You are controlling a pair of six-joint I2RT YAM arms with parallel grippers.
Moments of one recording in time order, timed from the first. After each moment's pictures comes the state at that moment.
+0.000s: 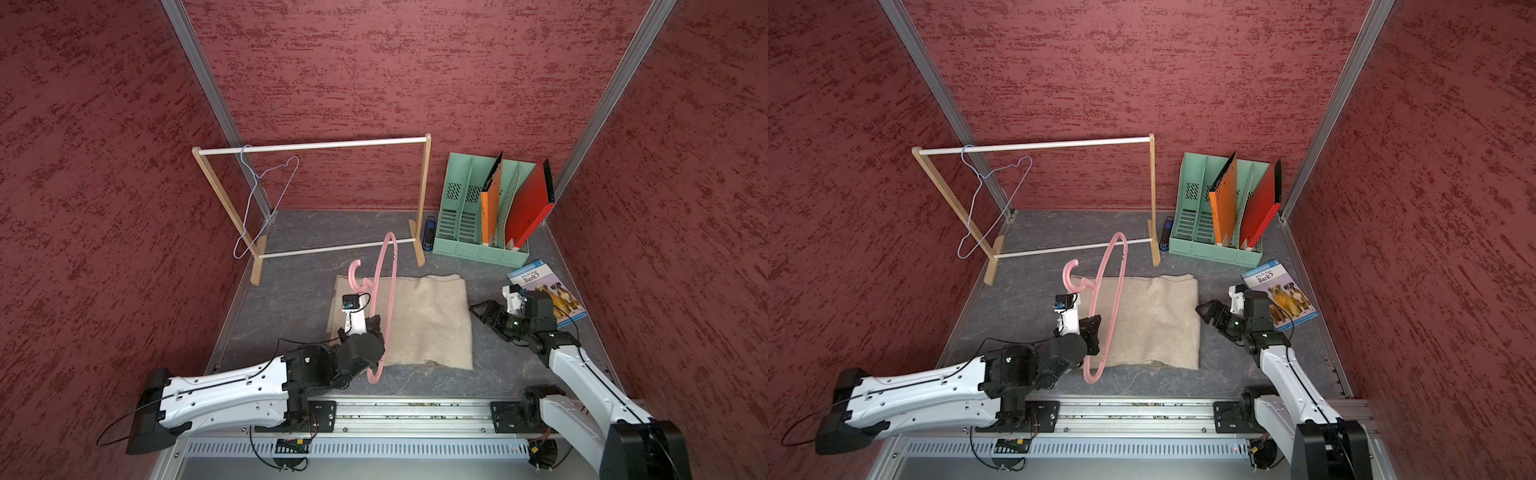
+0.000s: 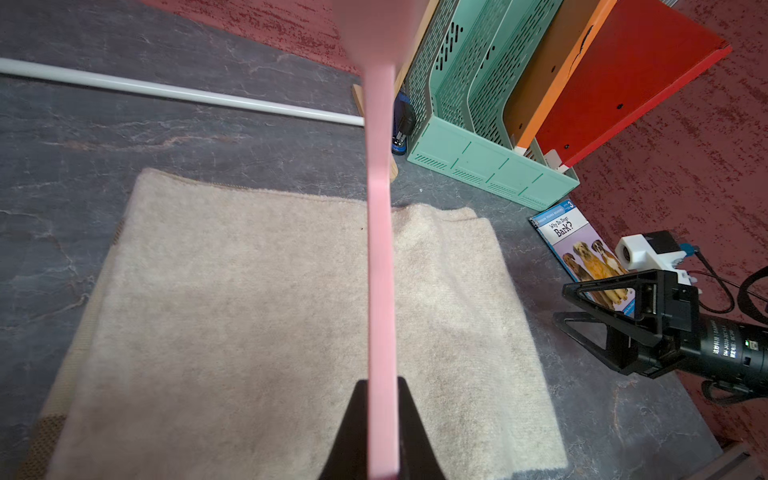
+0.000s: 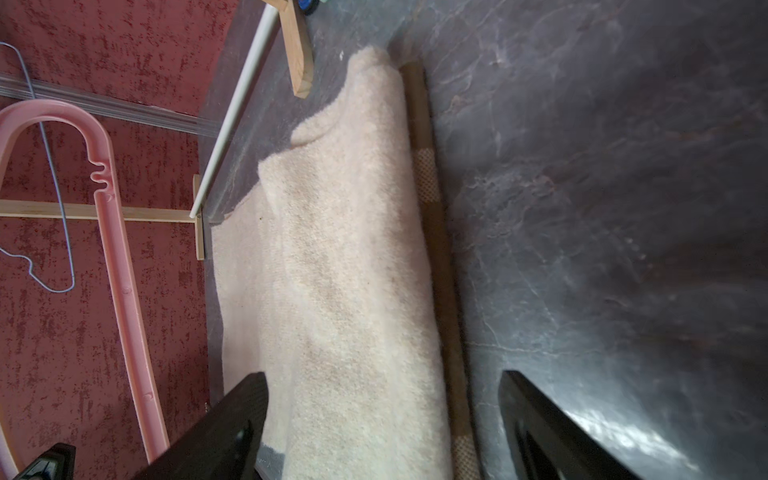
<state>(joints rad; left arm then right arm) -1.31 0.88 0.63 -0.45 -0.80 -1.00 0.05 0.95 0.34 -0.19 -0.59 0.70</state>
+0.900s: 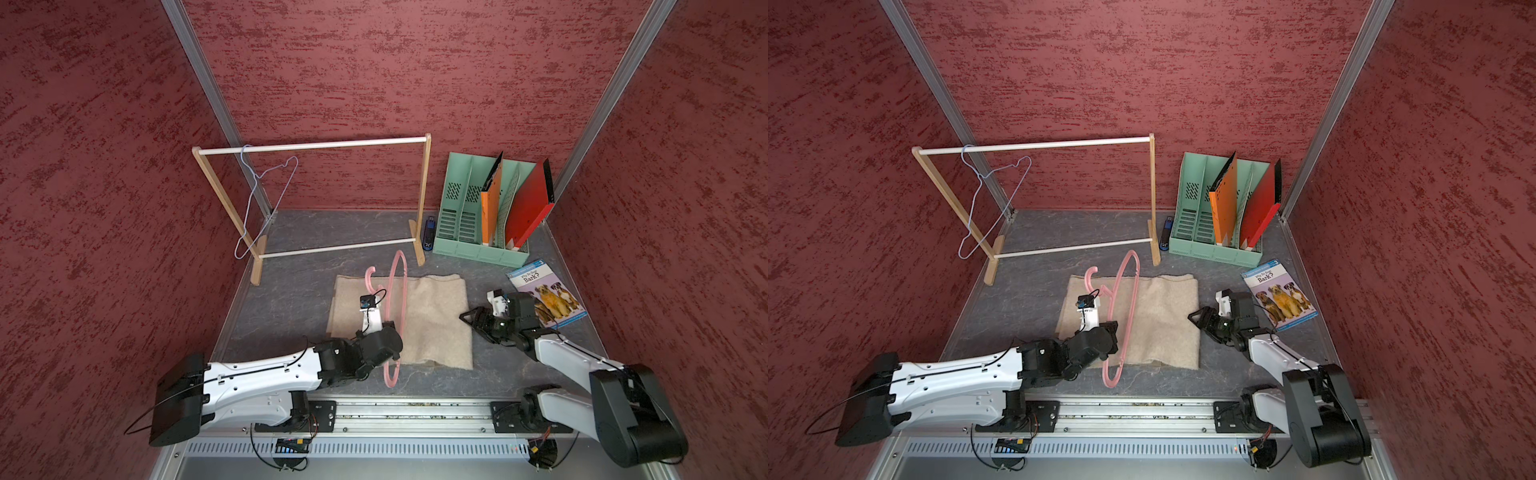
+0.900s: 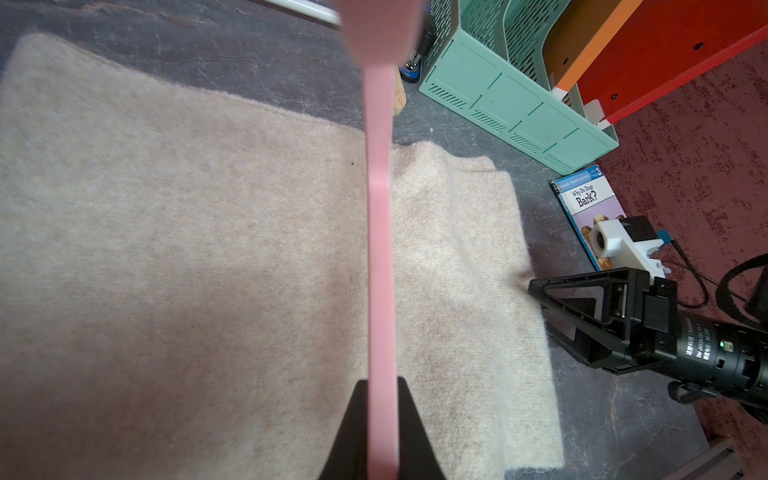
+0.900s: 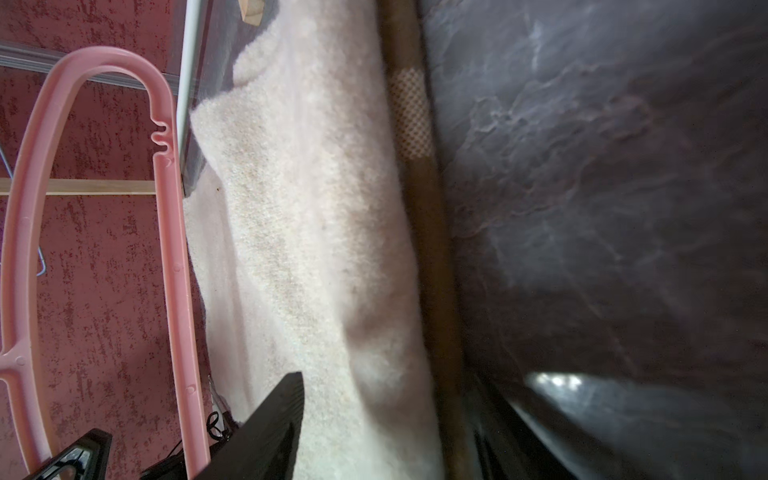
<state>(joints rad) -1.23 1.07 0.63 -0.33 -0.61 -1.11 0.16 1.20 0.31 0.04 -0.61 0.76</state>
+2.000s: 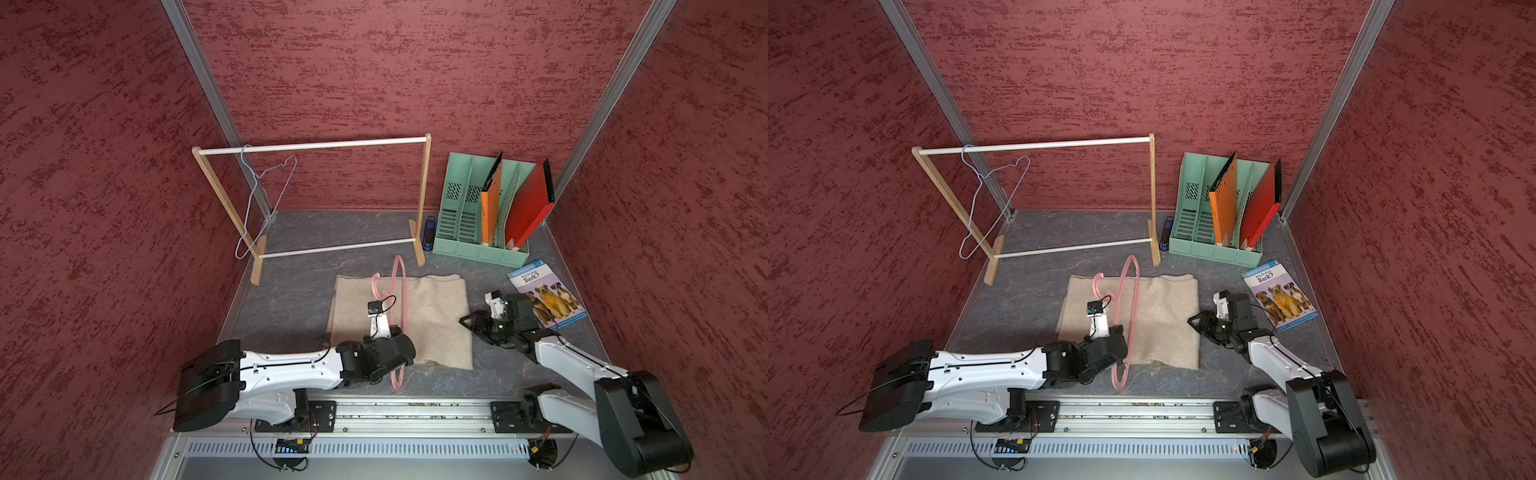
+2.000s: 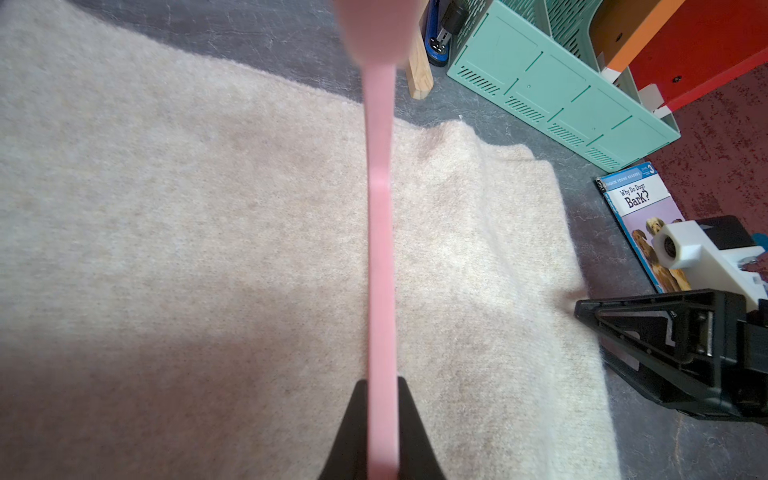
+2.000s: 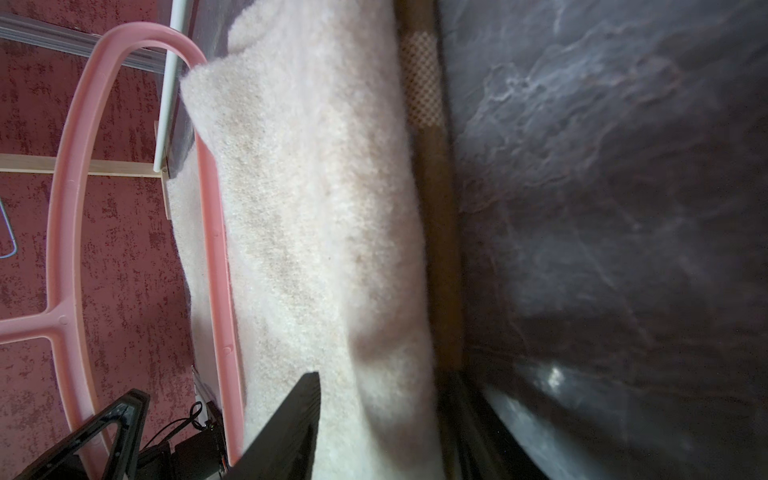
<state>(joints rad) -1.26 1.25 0.62 -0.23 -0.69 -1.17 0.19 1.15 0.32 -0.03 -0.58 0.73</state>
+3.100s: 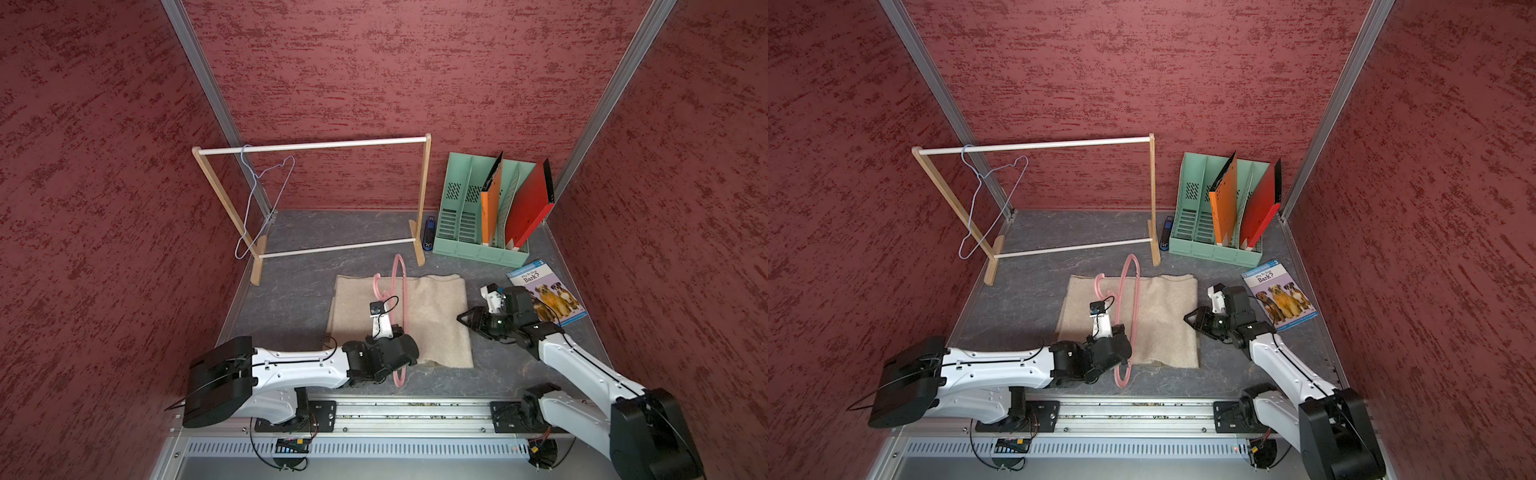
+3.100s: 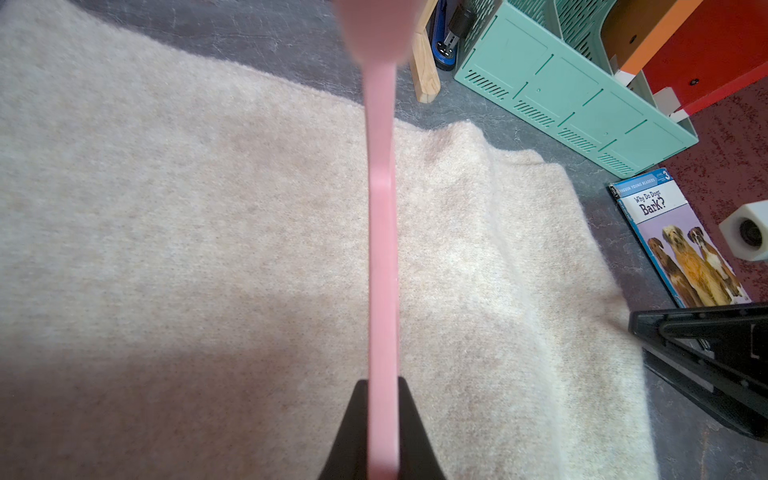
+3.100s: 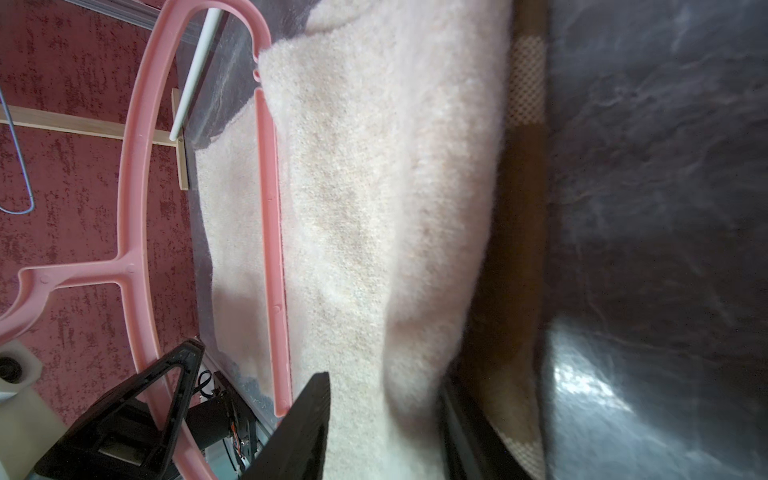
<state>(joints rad) -1.26 1.31 0.62 -0.20 -0.71 -1.18 0.25 1.06 0.43 -0.23 -0.56 0.69</state>
